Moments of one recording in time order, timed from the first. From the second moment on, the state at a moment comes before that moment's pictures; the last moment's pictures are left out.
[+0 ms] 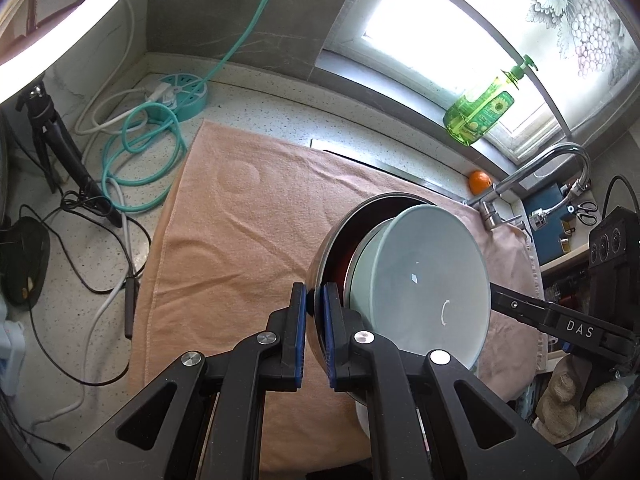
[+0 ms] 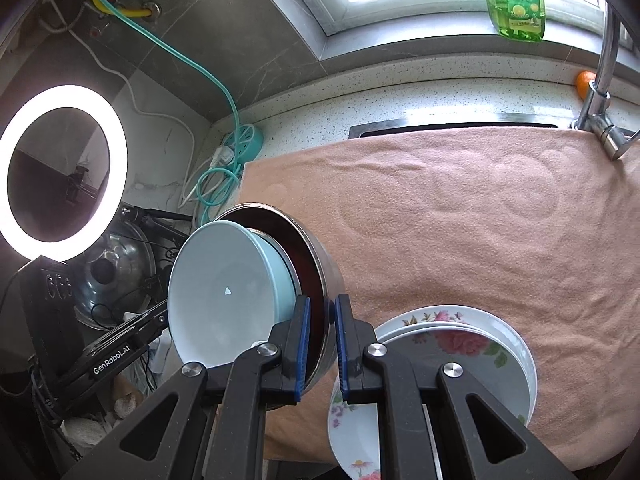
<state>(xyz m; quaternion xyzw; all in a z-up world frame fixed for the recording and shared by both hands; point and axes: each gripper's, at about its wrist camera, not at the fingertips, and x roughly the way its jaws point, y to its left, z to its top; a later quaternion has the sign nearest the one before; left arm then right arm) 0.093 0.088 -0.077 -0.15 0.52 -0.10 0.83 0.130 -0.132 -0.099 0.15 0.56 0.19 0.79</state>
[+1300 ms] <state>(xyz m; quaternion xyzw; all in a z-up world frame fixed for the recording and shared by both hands) 0.063 -0.024 -0.087 -0.09 0.55 -0.21 0.80 0.050 -0.252 -0.108 0.20 0.56 0.09 0.80</state>
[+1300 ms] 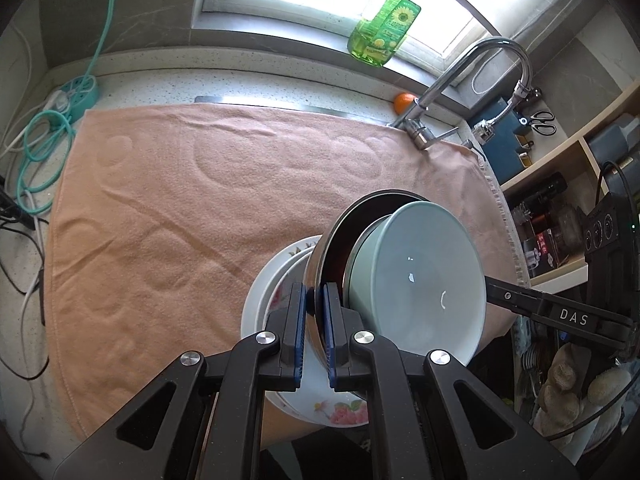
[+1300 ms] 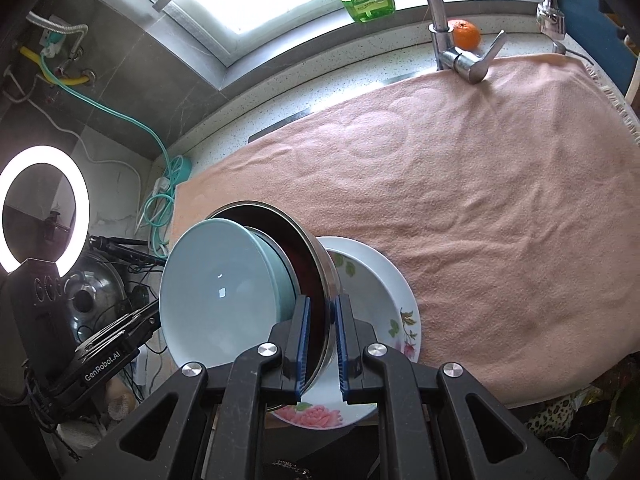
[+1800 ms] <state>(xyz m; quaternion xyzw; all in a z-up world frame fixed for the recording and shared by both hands) 0.055 -0.031 -0.103 -0.08 0.58 -0.21 0.78 0.041 -0.260 -0.128 0.21 0.58 0.07 0.78</state>
